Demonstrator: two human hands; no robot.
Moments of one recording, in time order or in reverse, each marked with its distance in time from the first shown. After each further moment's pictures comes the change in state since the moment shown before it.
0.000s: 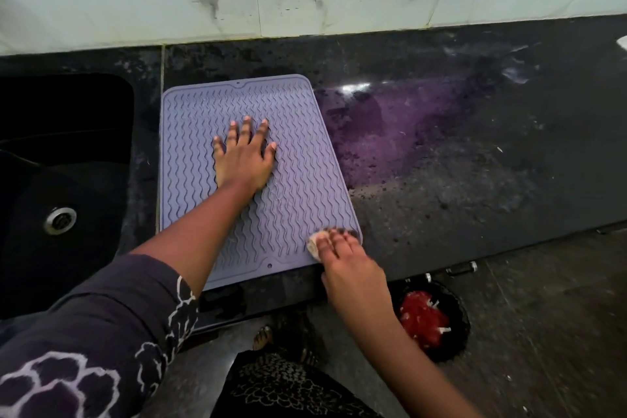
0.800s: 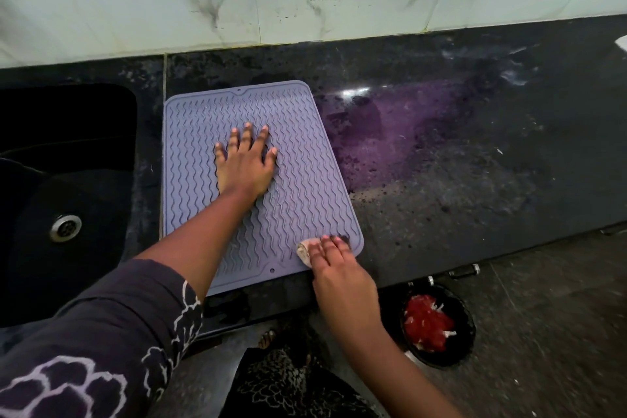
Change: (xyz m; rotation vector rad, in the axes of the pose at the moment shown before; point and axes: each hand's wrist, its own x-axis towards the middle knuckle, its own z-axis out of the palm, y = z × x) left_hand -0.001 -0.001 0.000 -0.006 0.013 -0.001; right_hand -0.001 -0.016 0.005 0.066 0.044 -0.001
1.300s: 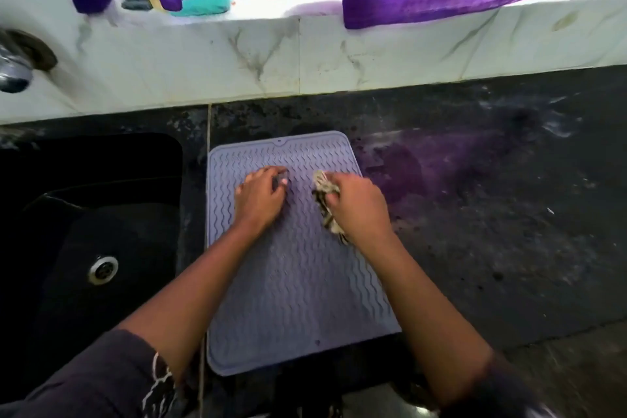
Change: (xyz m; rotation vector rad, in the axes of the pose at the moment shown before) left_hand 0.042 -0.044 -0.037 -0.385 0.118 -0.013; right_hand 0.178 -0.034 -0.102 0.198 0.267 0.051
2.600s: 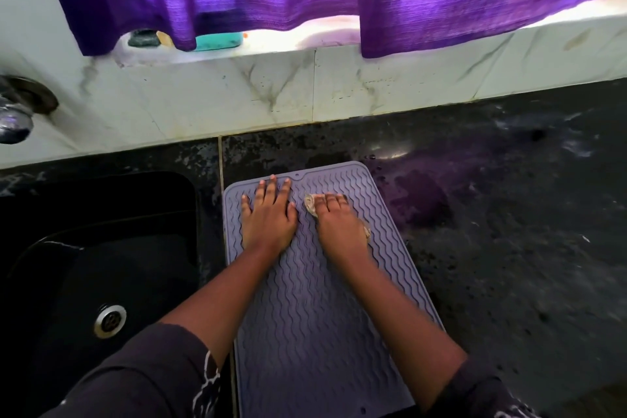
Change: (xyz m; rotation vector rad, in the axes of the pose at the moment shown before) left_hand 0.052 -0.039 0.013 0.364 -0.095 0.059; right_hand 0.070 -0.014 0.102 -0.272 -0.053 -0.084
